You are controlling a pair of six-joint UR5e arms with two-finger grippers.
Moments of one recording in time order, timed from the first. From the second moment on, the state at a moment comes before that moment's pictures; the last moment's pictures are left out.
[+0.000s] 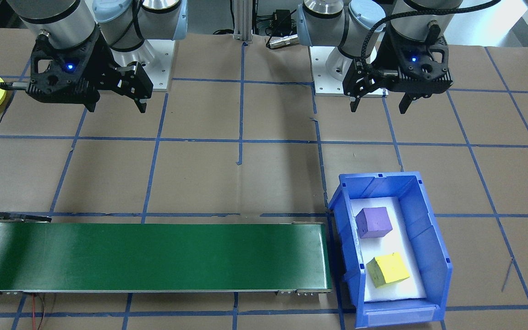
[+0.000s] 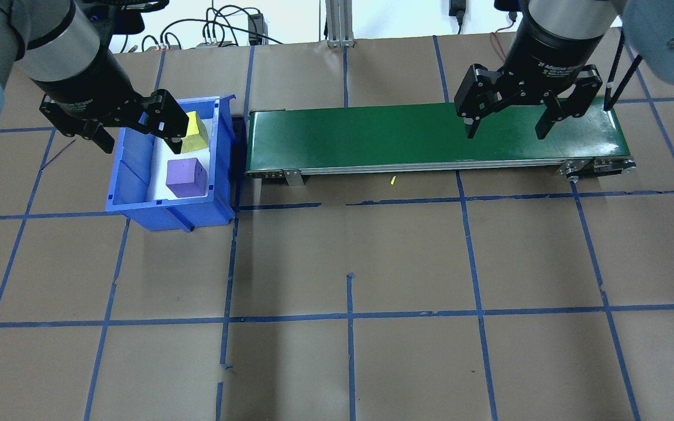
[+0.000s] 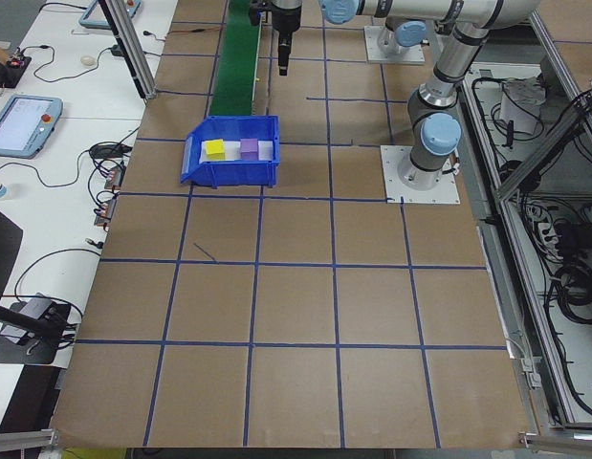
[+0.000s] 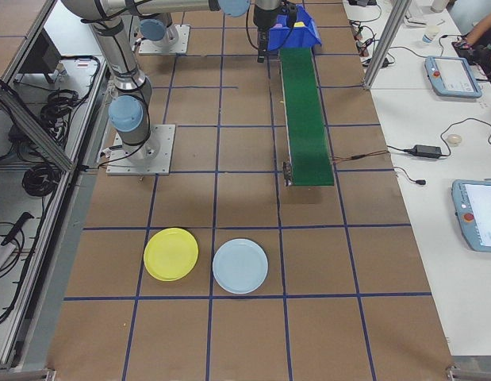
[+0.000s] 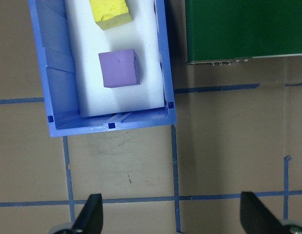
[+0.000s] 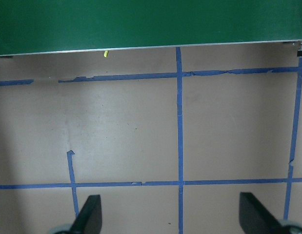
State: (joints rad) left arm -1.56 -1.51 -1.59 -1.57 1.60 0.06; right arm 1.60 -1.55 1.50 -1.47 -1.52 0.06
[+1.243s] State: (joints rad) left arm -1.40 -1.72 -1.60 -1.42 1.55 0.15; right arm 1.58 -1.55 1.50 -1.46 -1.53 0.02
